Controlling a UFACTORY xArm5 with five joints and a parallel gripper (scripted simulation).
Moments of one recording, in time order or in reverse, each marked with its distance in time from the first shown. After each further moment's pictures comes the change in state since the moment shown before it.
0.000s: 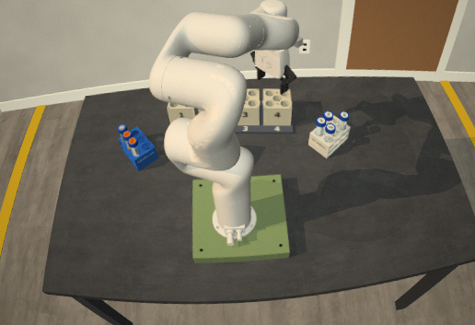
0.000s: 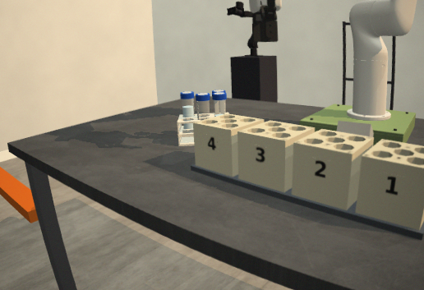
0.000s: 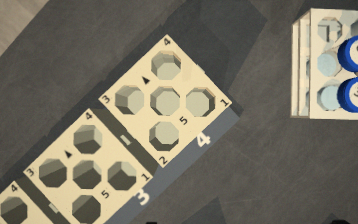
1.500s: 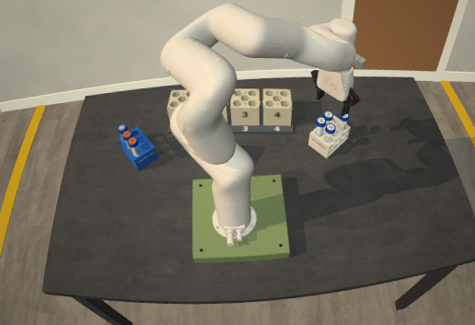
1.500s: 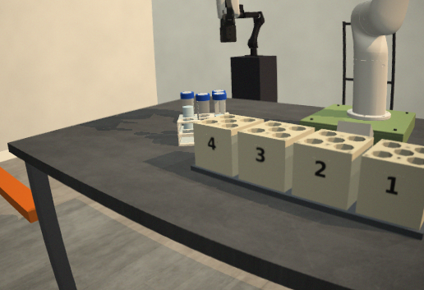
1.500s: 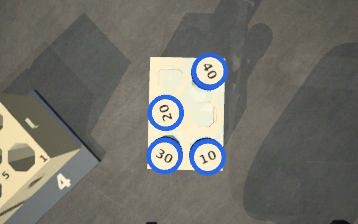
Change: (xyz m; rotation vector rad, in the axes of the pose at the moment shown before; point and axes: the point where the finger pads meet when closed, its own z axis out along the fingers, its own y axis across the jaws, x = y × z) arm 0.057 0.186 -0.001 0.000 0.002 0.001
